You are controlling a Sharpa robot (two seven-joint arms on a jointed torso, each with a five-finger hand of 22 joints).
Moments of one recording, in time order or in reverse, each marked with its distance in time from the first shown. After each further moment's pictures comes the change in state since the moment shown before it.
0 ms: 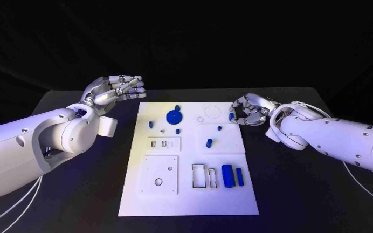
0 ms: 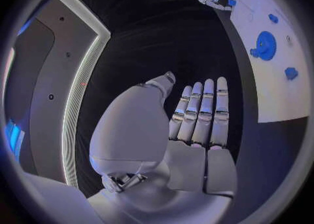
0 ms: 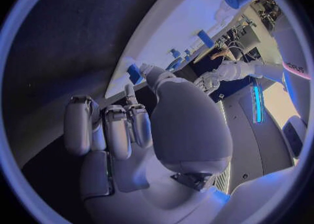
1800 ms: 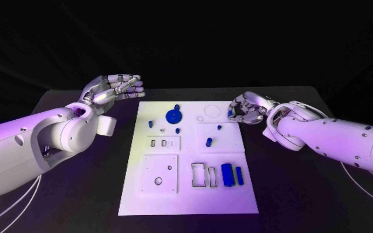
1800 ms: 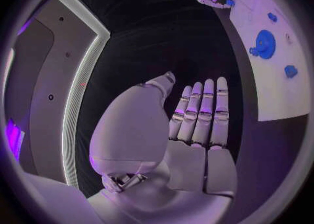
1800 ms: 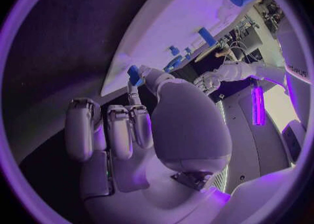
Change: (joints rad) left arm 0.000 -0.002 0.000 -0.003 0.000 0.000 -0.003; left_hand 0.000 0.000 0.000 0.000 0.000 0.000 0.000 0.000 0.000 0.000 0.000 0.000 0.000 0.000 0.000 -0.004 0.000 0.000 0.000 0.000 0.000 0.000; right arm 0.001 -0.002 0.000 0.044 -0.022 -0.057 -0.042; right_hand 0.006 0.073 0.092 -0.025 -0.085 0.109 -0.045 0.088 0.025 0.001 -0.039 0.023 0.000 -0.004 -0.032 0.000 -0.001 0.000 0.030 -0.030 0.029 0.000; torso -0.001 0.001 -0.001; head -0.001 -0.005
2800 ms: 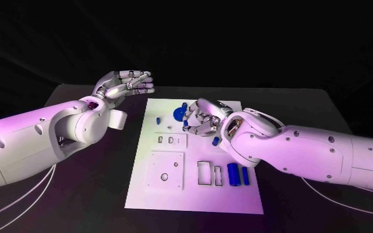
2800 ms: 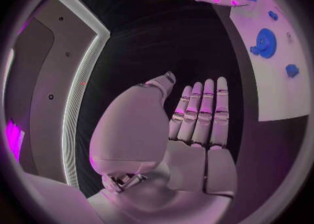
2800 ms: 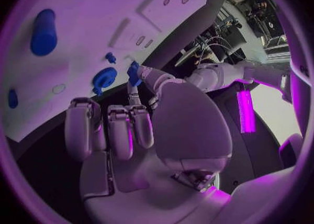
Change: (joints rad) left arm 0.000 0.029 0.000 -0.031 0.000 0.001 -0.006; left_hand 0.000 0.000 0.003 -0.003 0.000 0.000 0.000 0.000 0.000 0.000 0.000 0.000 0.000 0.000 0.000 0.000 -0.001 0.000 0.000 0.000 0.000 0.000; right arm 0.013 0.222 0.000 0.270 -0.129 -0.060 -0.347; right_hand -0.014 -0.001 0.032 -0.015 0.054 -0.008 -0.003 0.000 -0.001 0.000 0.000 -0.008 0.000 0.004 -0.004 0.000 0.000 0.000 -0.004 -0.003 -0.008 0.001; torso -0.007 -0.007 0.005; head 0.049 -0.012
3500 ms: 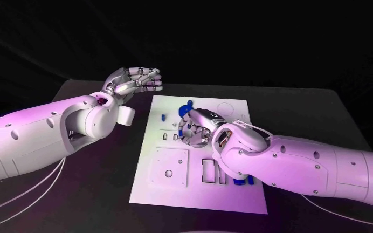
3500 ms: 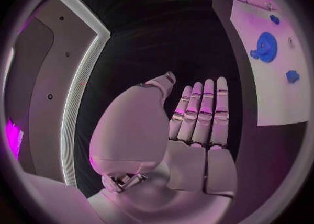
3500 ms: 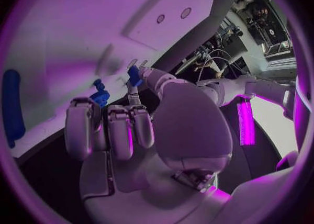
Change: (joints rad) left arm 0.000 0.008 0.000 0.006 0.000 0.002 -0.007; left_hand 0.000 0.000 0.000 0.000 0.000 0.000 0.000 0.000 0.000 0.000 0.000 0.000 0.000 0.000 0.000 0.000 0.000 0.000 0.000 0.000 0.000 0.000; right arm -0.066 0.097 -0.007 -0.025 -0.131 0.003 -0.105; right_hand -0.020 -0.006 0.003 -0.003 0.000 -0.007 0.003 0.013 0.000 0.000 0.000 0.000 0.001 0.000 0.000 0.000 0.000 0.000 0.000 0.000 -0.004 0.000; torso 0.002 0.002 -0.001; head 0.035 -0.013
